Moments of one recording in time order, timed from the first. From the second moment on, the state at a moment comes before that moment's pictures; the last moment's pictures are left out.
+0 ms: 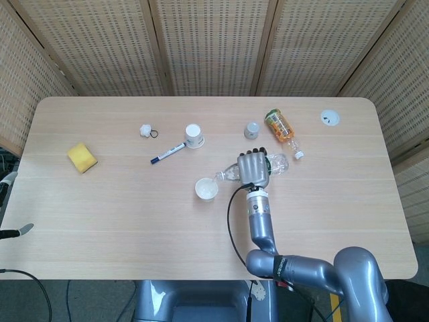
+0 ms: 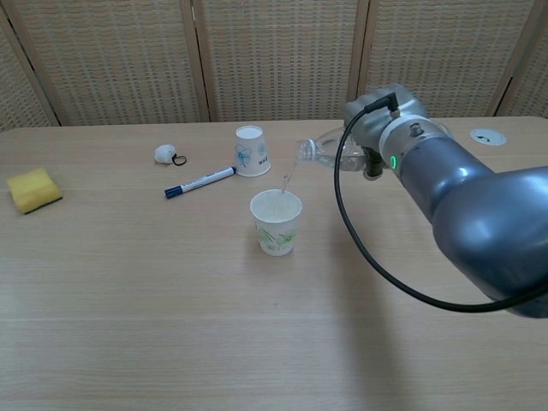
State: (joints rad) left arm -0.16 -0.89 -0.08 -1.77 1.28 1.28 -0.05; right arm 1.01 -1.90 0.35 -1.23 -0.60 1.28 -1.19
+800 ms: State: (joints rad) left arm -0.16 -0.89 -0.08 -1.78 1.29 1.28 -0.05; right arm 0.87 -1.87 0.45 -1.32 -0.69 1.16 -0.56
